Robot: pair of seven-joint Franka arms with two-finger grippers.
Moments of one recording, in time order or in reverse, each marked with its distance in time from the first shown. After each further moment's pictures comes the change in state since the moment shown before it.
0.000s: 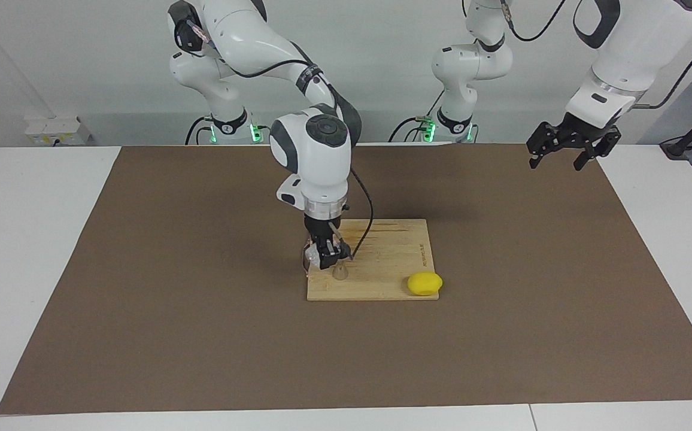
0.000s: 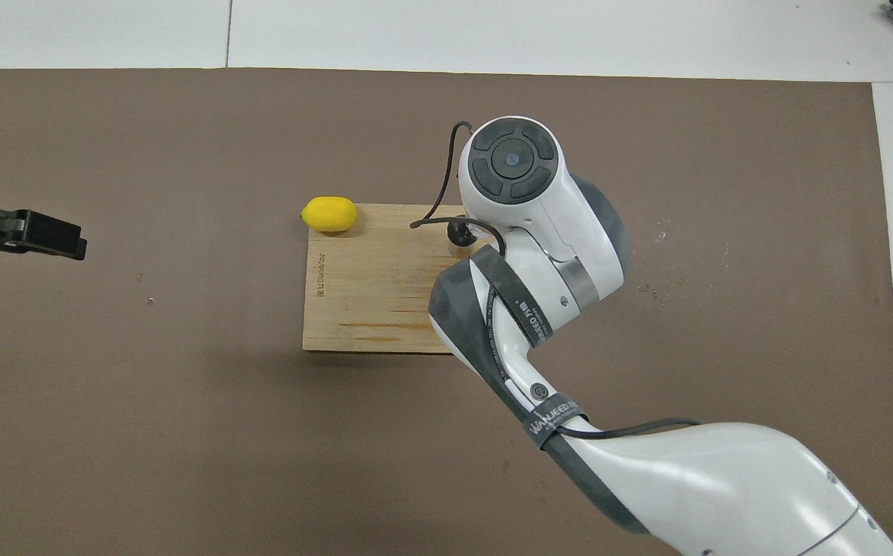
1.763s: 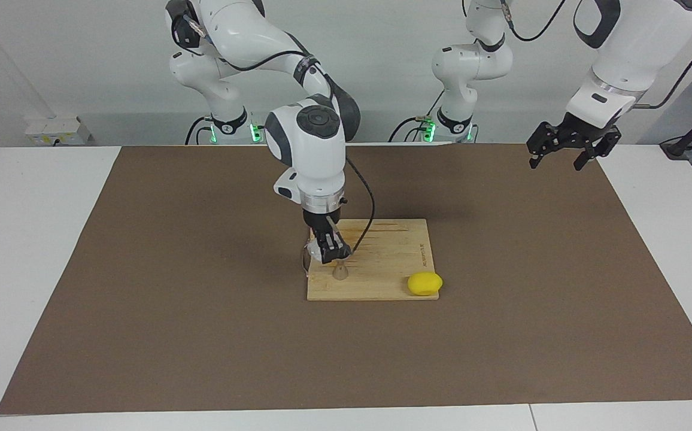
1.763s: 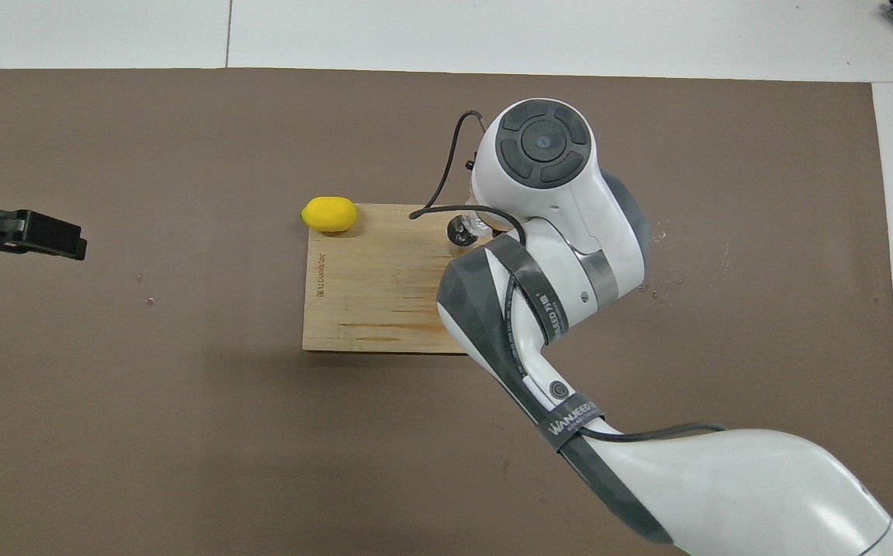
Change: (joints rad) left arm 0.000 0.000 0.000 0.000 0.000 0.000 0.000; right arm -0.018 -0.028 -0.001 0.011 0.105 -0.016 0.000
